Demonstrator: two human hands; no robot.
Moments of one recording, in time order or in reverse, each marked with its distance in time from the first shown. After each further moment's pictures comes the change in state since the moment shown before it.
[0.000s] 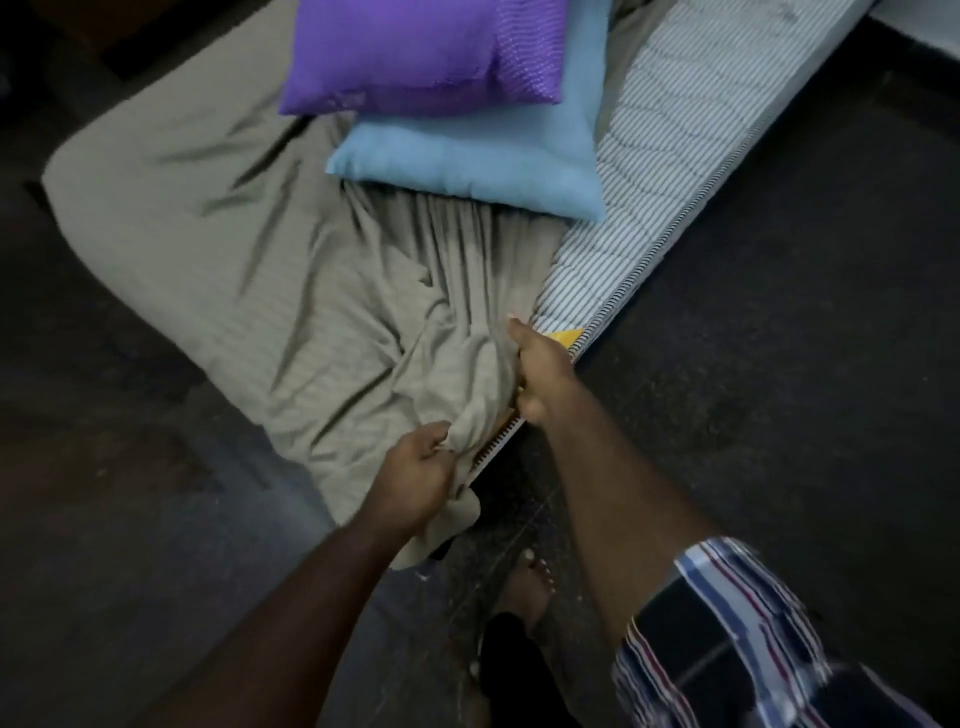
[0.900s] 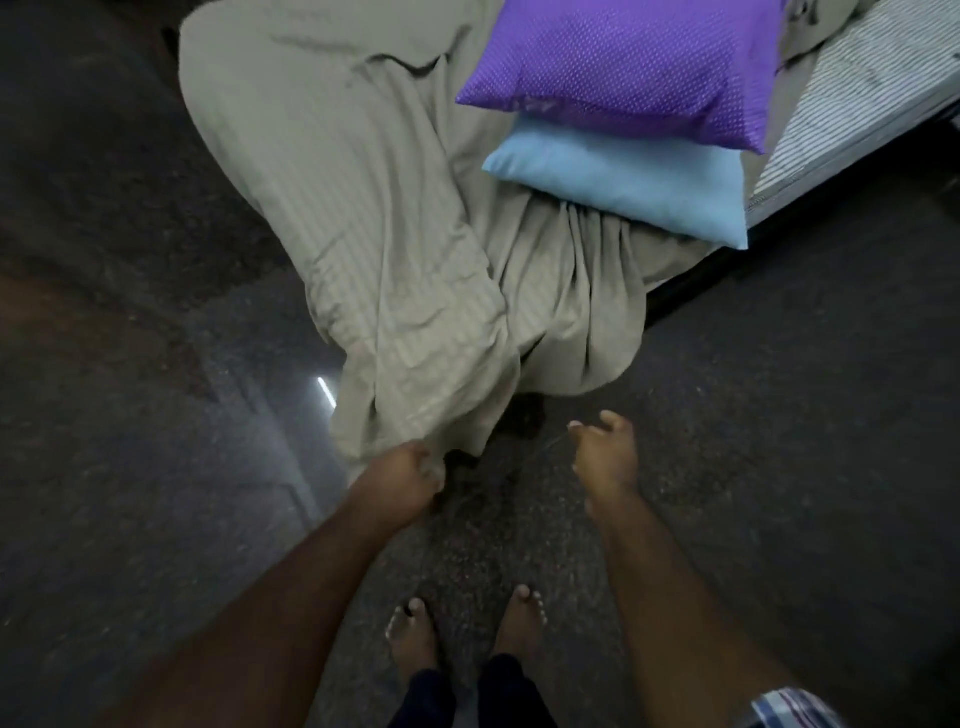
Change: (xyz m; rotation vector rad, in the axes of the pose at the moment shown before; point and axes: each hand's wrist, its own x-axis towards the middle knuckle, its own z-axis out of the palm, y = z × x) left_hand -0.128 -0.091 0.060 0.351 0.008 -0.302; right_hand -0.089 0.119 -0.151 -0.628 0.358 -0.168
